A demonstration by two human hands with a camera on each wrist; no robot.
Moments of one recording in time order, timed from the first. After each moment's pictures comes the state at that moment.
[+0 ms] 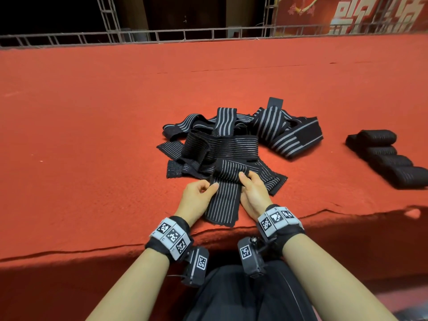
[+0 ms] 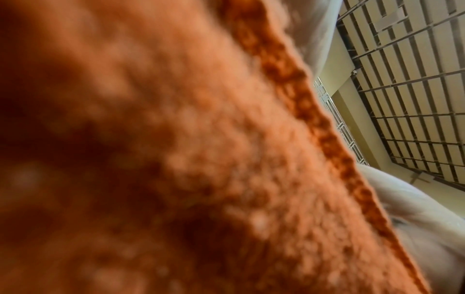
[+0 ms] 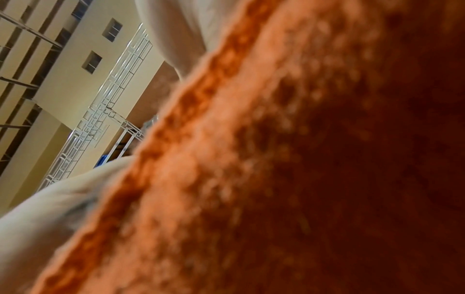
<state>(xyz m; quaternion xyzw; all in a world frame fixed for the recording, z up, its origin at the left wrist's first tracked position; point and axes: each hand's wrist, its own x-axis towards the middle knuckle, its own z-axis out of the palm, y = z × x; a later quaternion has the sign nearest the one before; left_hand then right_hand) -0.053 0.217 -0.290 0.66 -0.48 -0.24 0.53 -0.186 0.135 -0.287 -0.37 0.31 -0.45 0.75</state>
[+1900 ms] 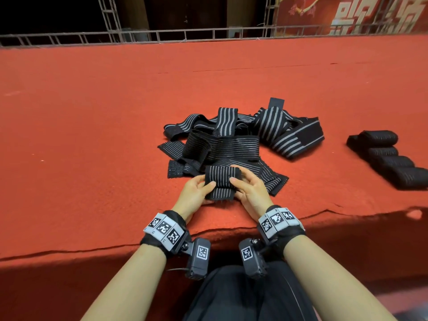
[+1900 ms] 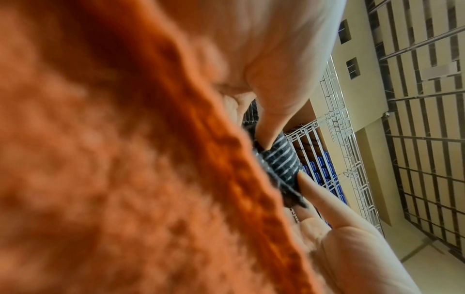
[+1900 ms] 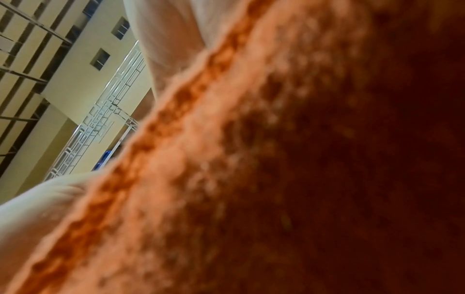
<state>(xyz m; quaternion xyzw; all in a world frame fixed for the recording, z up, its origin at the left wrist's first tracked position) -0.052 0.217 -0.273 0.61 -0.36 -0.42 0.57 -0.193 0.142 -0.278 -0.46 0.26 -0.41 0.75</state>
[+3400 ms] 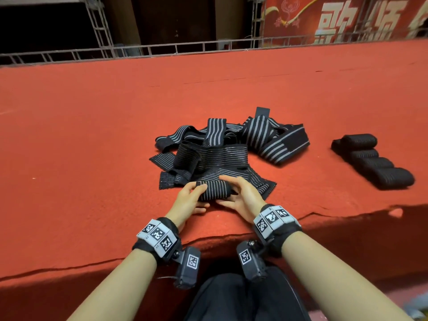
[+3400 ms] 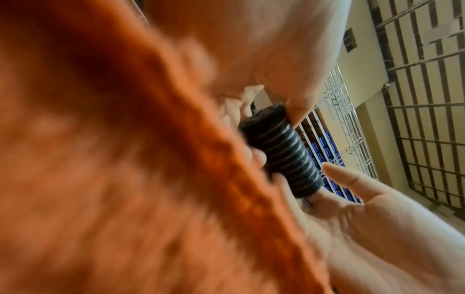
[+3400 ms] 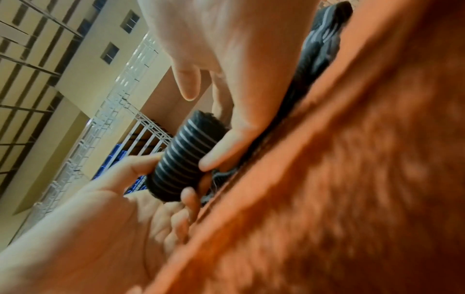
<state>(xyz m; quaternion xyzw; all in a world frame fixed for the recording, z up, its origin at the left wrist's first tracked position) -0.062 0.215 -0.254 0.64 -0.34 -0.41 0.55 -0.202 0.146 -0.245 -0.41 0.33 -0.34 0.78</state>
